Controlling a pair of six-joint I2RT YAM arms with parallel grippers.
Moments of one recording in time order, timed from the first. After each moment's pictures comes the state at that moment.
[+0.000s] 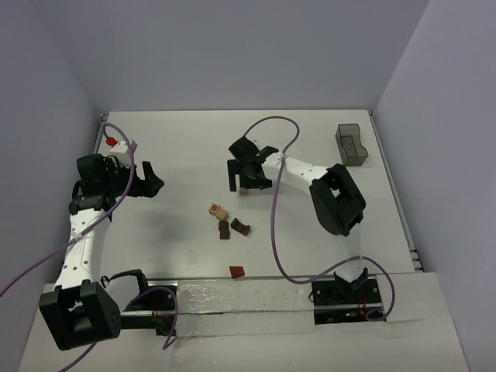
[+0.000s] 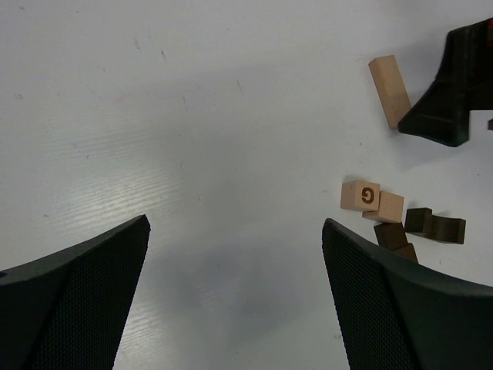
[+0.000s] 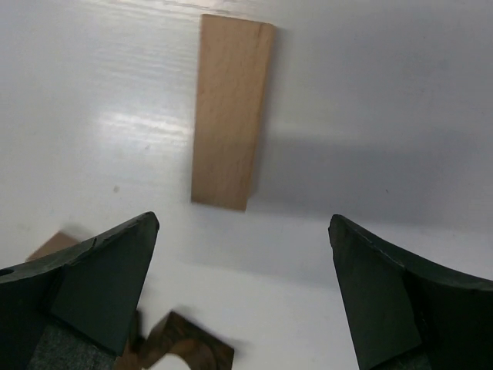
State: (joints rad) left arm 0.18 1.04 0.81 -0.40 0.55 0.10; right arm 0.70 2.03 1.53 -0.63 0.17 0.56
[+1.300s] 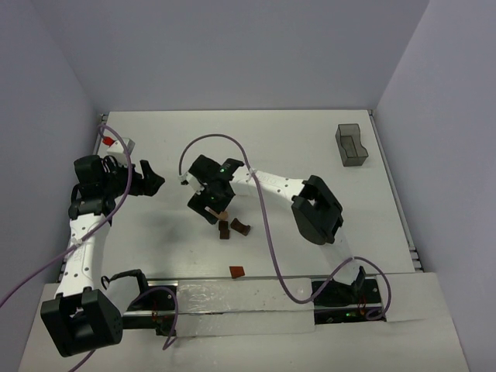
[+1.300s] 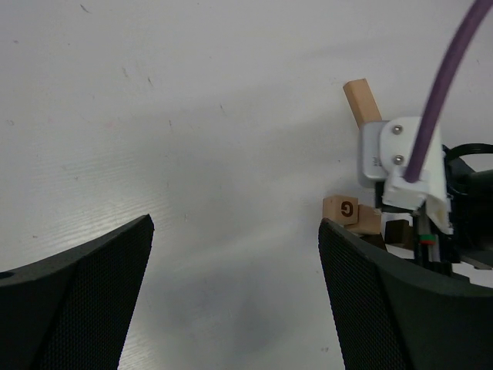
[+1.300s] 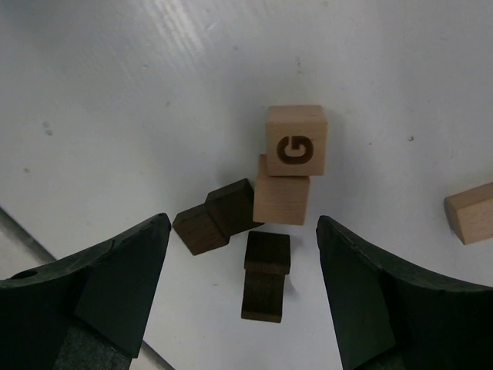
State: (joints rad) left arm 0.18 1.00 0.79 -0.34 0.60 0.05; right arm 0.96 2.11 1.77 -0.85 -0.10 -0.06
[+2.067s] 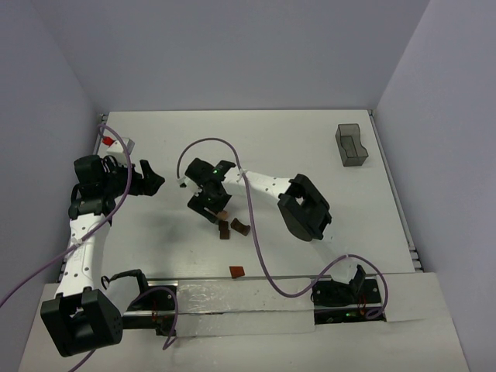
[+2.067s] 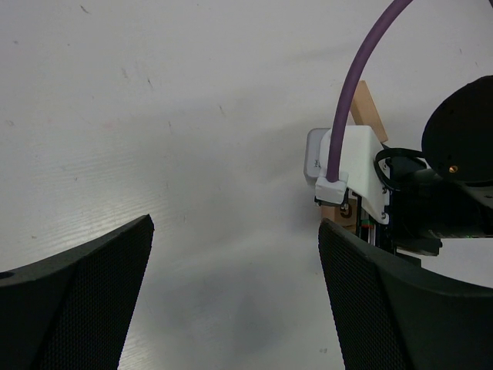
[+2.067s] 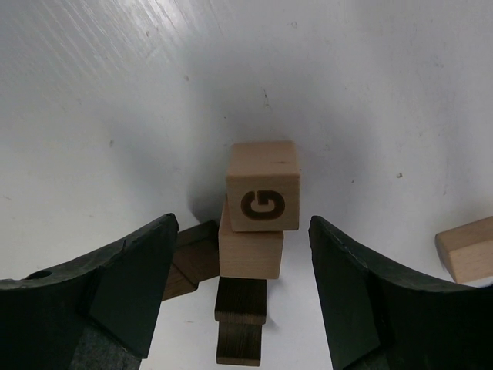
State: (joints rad) left arm 0.18 1.00 0.79 -0.33 0.60 0.04; right arm 0.96 2.24 1.85 -0.87 -0.04 -0.08
